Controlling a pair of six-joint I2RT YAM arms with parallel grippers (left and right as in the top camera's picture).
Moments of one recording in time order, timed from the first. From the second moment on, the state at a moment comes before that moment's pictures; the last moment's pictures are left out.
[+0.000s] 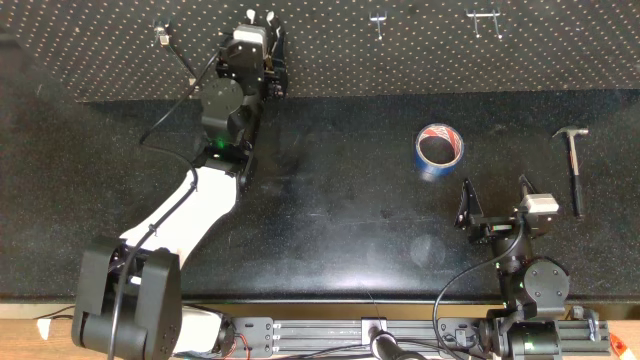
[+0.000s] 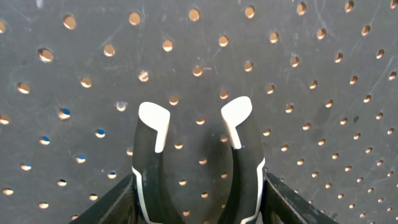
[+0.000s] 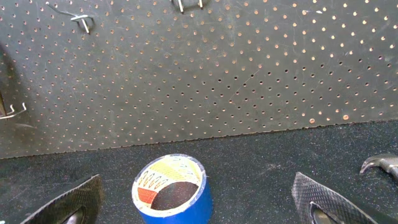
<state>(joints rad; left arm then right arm) -0.23 1.61 0.84 0.71 -0.06 0.00 0.01 0.01 0.01 -0.06 -0.09 0.18</state>
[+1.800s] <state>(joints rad) -0.09 1.02 0.63 0.32 0.03 0.00 0.01 0.01 0.01 -0.06 -0.09 0.18</state>
